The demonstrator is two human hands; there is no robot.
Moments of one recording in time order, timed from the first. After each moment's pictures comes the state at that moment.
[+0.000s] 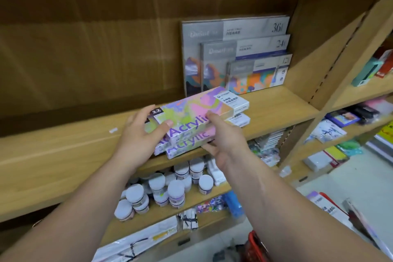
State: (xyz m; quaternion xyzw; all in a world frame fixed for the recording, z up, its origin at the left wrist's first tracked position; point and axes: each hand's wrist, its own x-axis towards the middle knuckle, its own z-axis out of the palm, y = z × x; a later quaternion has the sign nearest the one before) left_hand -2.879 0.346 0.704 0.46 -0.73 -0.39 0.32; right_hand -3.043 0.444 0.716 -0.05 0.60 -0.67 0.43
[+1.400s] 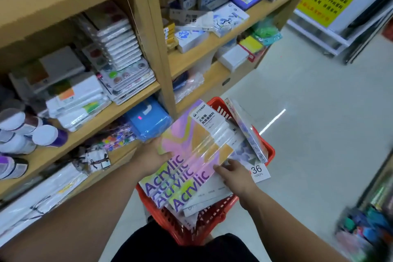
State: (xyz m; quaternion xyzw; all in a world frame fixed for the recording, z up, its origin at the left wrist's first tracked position) left_hand -3.186 0.617 0.399 0.37 -0.82 -0.38 -0.21; right_hand -3.293 0.867 0.419 0.05 0.82 -0.36 0.45
